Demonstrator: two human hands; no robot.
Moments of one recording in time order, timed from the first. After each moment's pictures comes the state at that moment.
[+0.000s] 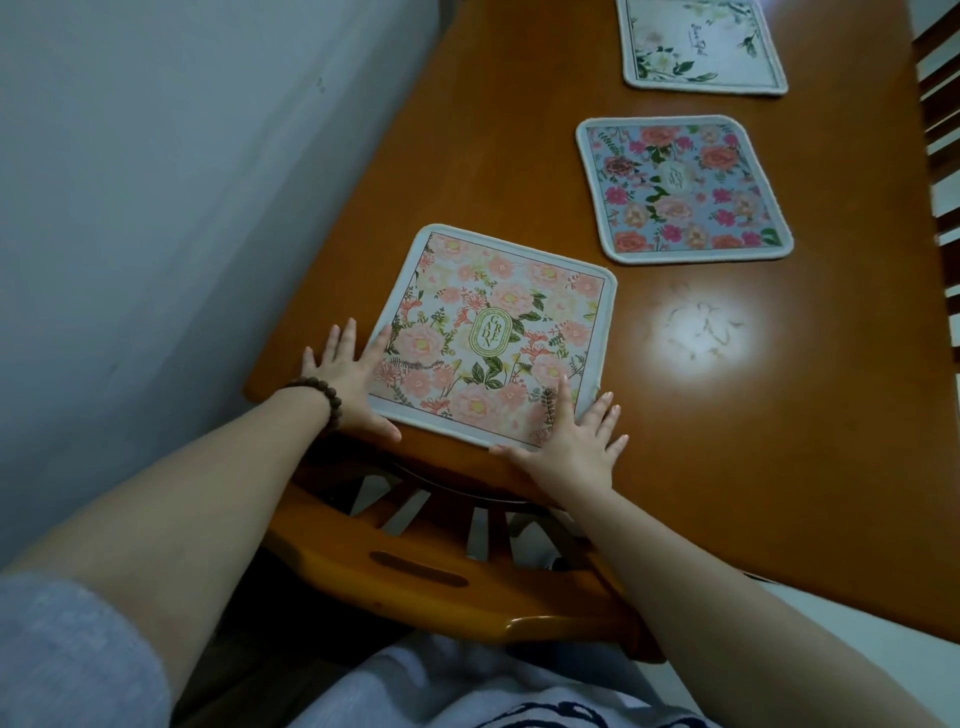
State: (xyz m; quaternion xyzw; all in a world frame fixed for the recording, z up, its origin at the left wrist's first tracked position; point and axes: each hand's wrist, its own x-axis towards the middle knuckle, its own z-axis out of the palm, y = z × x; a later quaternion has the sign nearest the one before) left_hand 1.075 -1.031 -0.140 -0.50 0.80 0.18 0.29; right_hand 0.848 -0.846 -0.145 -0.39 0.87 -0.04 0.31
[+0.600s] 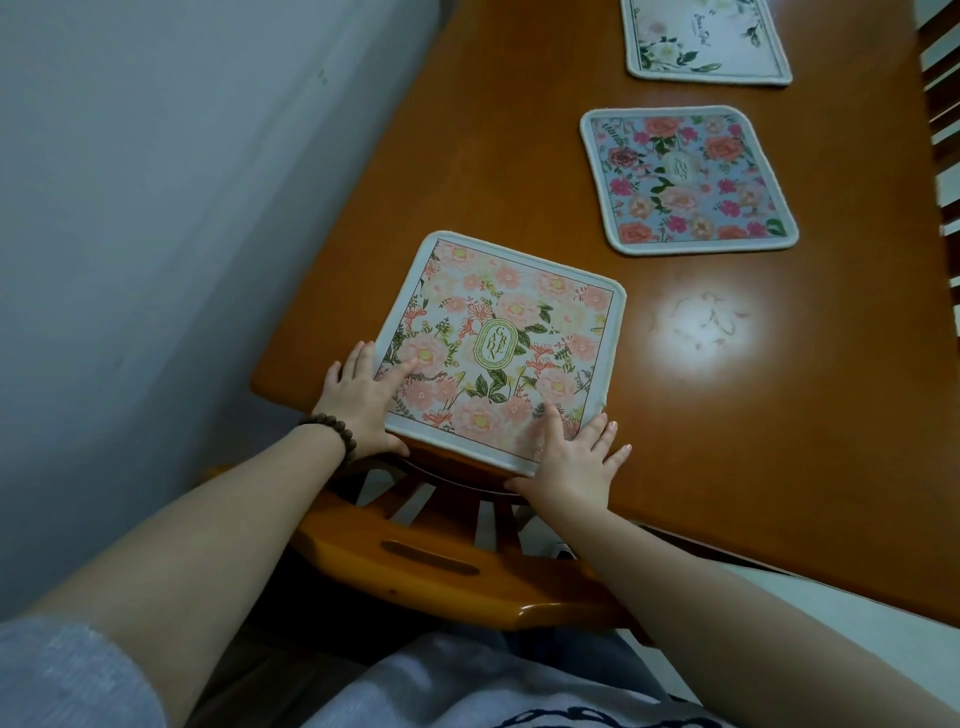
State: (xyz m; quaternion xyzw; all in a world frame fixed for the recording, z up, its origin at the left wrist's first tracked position) left_hand 1.081 -0.991 -0.158 -0.46 0.86 0.12 0.19; right_hand 0.875 -0.827 -0.146 -0.43 0.86 0.07 0.26
